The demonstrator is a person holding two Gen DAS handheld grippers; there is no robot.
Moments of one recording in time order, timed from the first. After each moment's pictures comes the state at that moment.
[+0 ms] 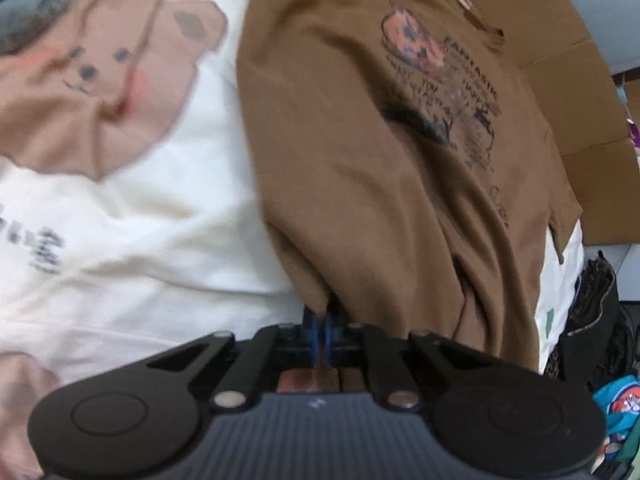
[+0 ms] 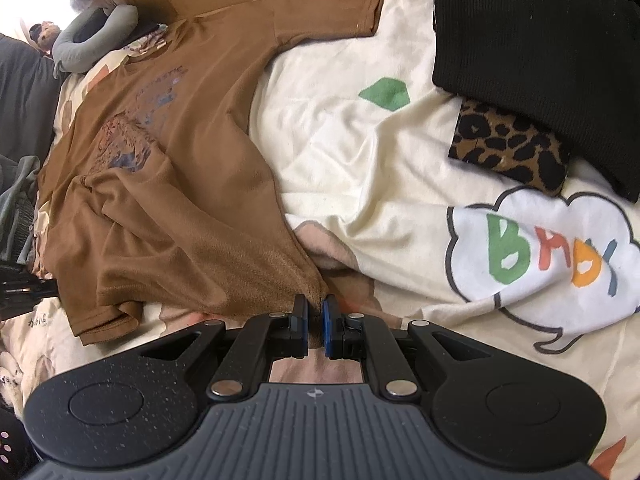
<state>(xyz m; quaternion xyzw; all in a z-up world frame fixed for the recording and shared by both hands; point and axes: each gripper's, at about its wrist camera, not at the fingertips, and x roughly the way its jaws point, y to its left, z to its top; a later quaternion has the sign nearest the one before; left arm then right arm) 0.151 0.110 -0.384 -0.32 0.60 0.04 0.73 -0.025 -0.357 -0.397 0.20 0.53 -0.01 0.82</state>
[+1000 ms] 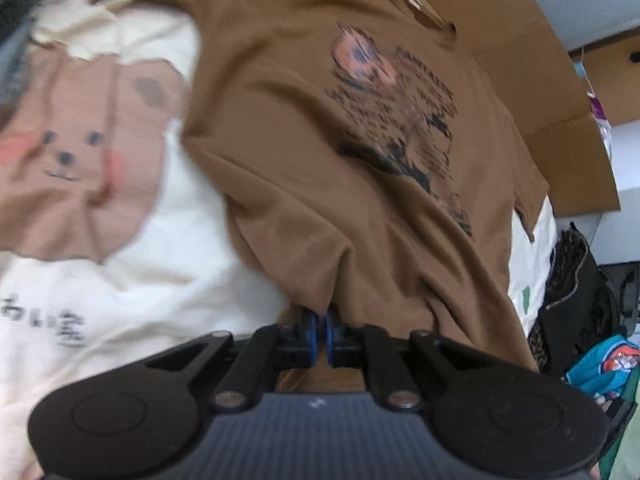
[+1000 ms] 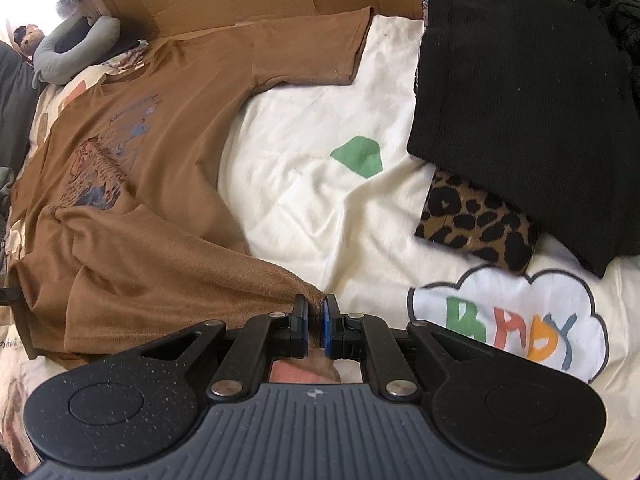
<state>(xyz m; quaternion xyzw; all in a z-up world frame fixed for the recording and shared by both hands) 0.168 0.133 -0.374 -0.30 0.61 -0.05 0.73 0.009 -0.372 -0.380 0.16 0.52 -0.05 0.84</state>
